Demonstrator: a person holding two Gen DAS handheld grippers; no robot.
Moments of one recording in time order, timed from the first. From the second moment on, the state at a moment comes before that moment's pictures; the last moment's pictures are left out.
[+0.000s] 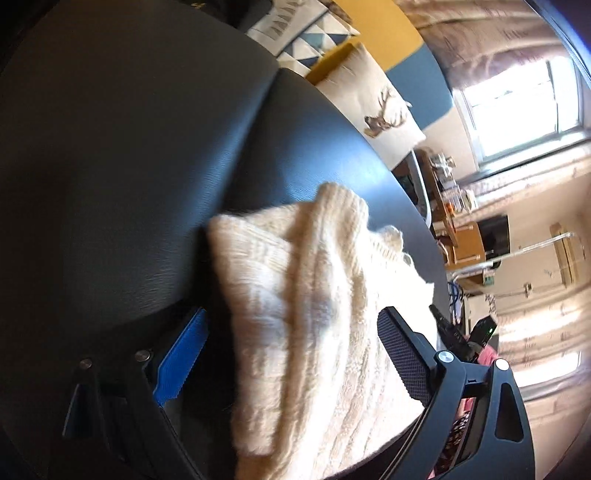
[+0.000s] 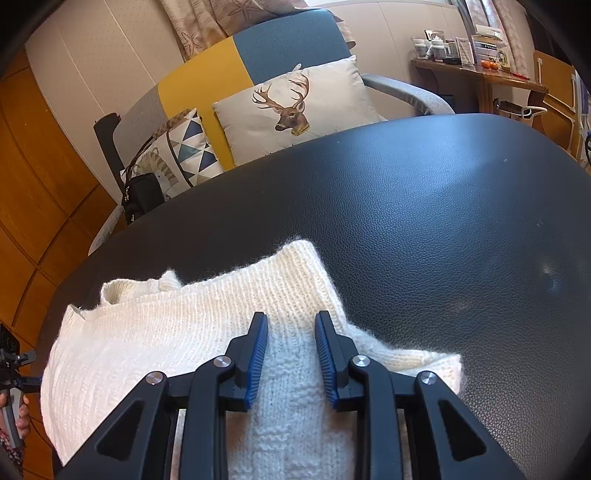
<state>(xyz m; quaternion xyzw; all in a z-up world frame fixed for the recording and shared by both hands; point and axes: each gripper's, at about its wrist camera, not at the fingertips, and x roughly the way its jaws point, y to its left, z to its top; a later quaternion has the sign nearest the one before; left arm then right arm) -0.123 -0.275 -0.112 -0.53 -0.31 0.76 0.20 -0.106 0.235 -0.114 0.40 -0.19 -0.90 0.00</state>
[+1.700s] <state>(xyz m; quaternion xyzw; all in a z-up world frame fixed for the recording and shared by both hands) -0.138 -0.228 -0.105 -0.51 -0.11 0.83 0.20 -0.051 0.357 -0.131 0.49 -0.43 -0.74 0.17</state>
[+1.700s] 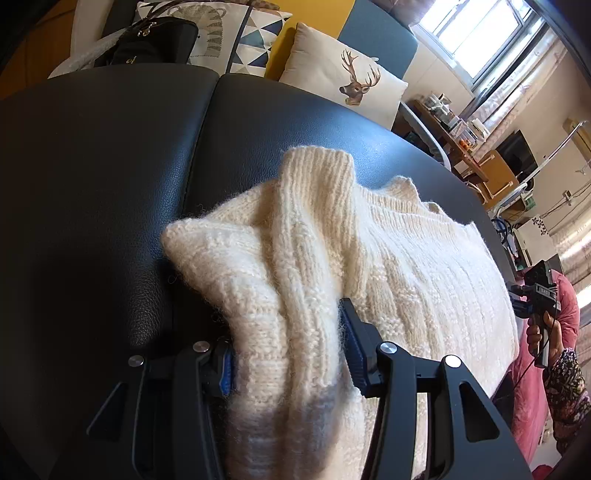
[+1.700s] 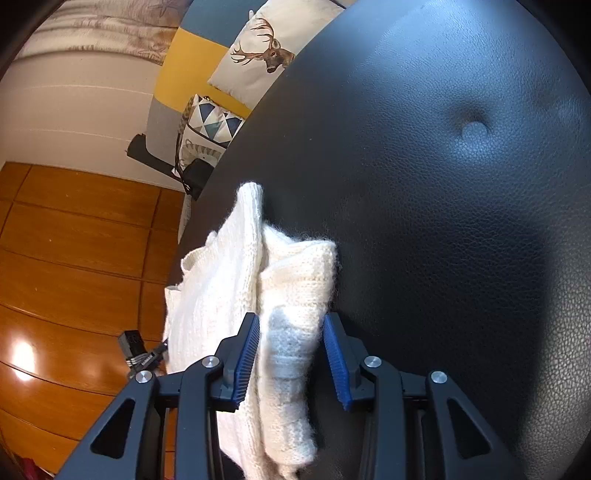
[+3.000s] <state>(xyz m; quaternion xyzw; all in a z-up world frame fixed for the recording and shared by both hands) -0.130 -0.204 -0.099 -0.50 -0.06 0.85 0.18 -0.080 0.234 -0.096 0.57 -0.11 -0.80 0.15</state>
